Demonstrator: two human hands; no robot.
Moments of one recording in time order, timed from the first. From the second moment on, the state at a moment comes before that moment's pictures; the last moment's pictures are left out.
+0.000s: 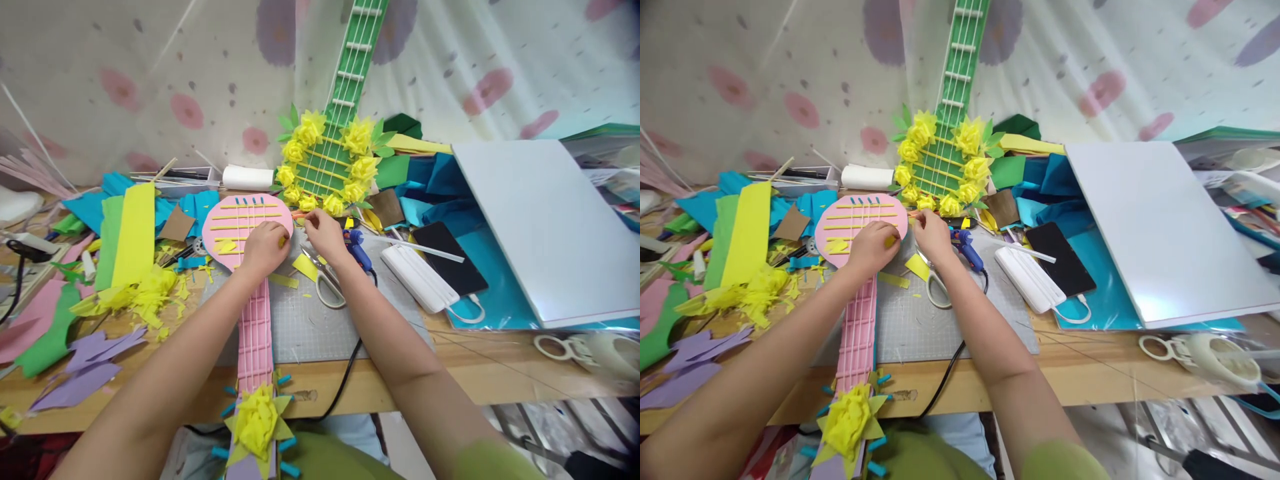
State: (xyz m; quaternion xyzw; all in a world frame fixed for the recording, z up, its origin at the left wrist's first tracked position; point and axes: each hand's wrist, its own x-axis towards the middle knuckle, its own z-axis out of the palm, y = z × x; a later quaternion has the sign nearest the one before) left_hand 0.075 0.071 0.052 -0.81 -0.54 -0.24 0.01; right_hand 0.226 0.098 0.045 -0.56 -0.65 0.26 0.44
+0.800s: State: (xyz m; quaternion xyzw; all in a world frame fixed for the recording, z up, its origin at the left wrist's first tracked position) left_hand 0.058 0.063 0.047 -0.73 -0.56 -0.37 -0.10; right_hand 0.203 0.096 0.033 -0.52 -0.57 0.51 0.37
